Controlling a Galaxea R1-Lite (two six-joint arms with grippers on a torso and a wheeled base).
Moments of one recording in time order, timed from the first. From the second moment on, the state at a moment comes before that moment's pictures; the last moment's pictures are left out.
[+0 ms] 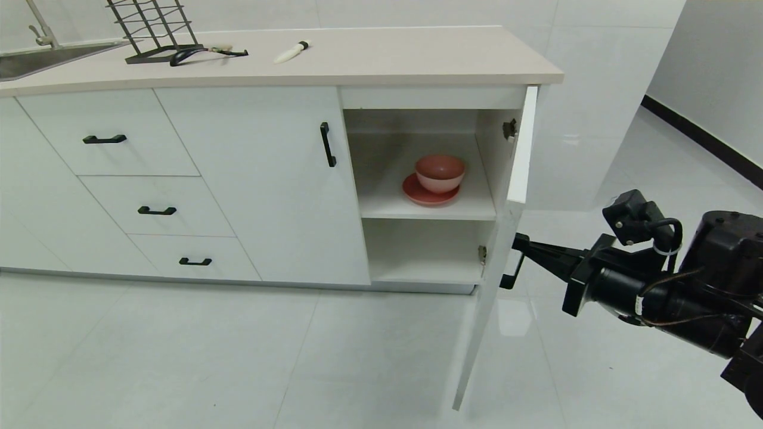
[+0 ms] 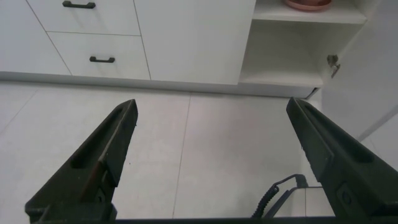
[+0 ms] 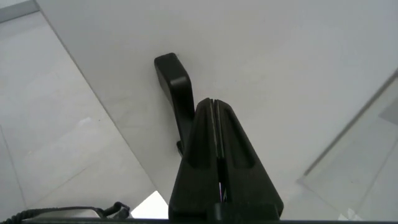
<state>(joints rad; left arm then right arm) 0.00 0.00 0.00 0.00 0.00 -0.03 0.40 1.71 -0.49 -1.21 0.37 -0.11</state>
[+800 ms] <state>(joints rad) 0.00 0.00 0.00 0.00 0.01 -0.03 0.56 1.95 -0.77 -1.23 0.36 -0.11</state>
